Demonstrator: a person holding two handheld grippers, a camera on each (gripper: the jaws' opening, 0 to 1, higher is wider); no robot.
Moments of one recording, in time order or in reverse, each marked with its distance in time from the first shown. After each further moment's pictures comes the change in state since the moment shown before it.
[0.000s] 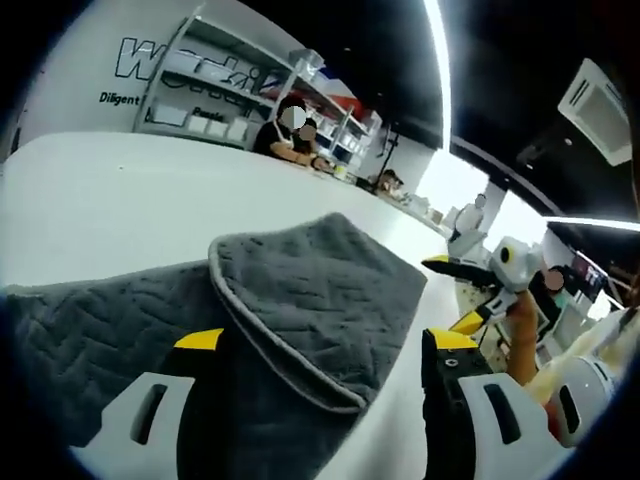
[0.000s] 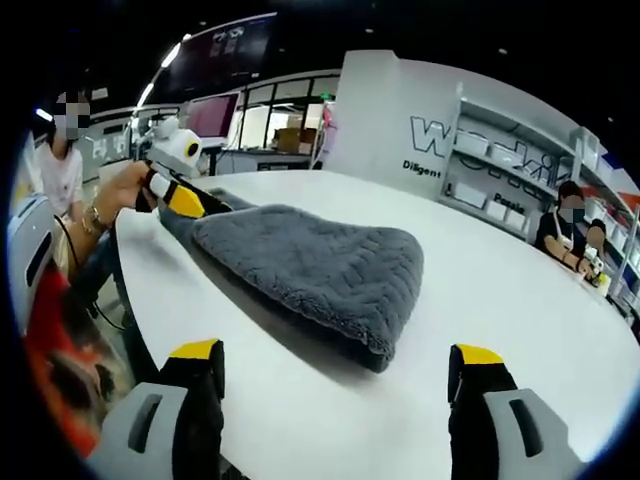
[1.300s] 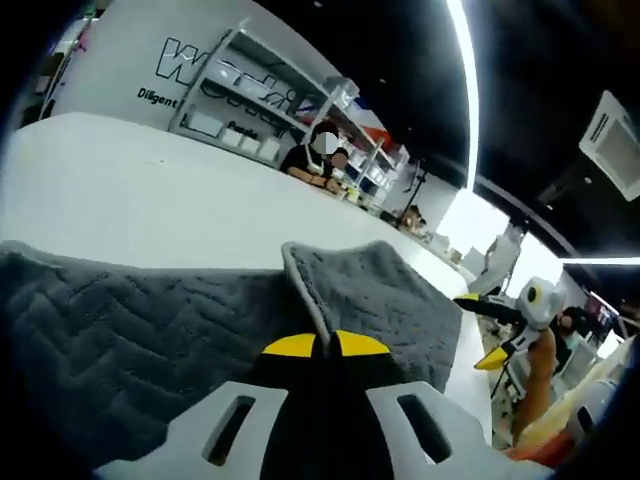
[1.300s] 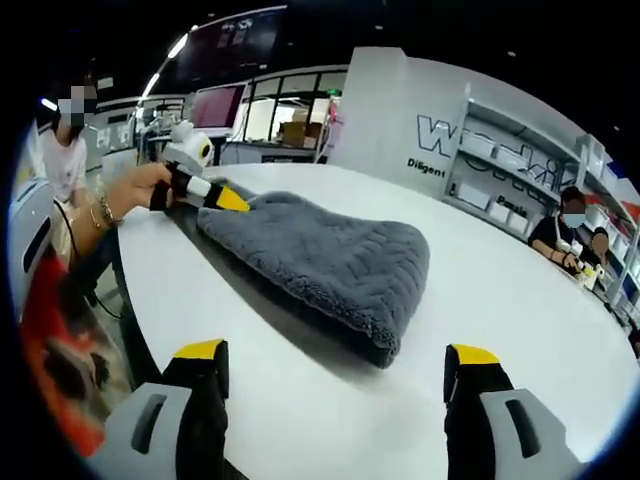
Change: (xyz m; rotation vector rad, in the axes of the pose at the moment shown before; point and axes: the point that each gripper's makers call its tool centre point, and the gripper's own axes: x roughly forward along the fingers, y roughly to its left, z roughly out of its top) left arm 0.008 0.049 0.010 -0.107 -0.143 0.084; right arm 0.003 0.001 -0.006 -0.039 0.022 0.004
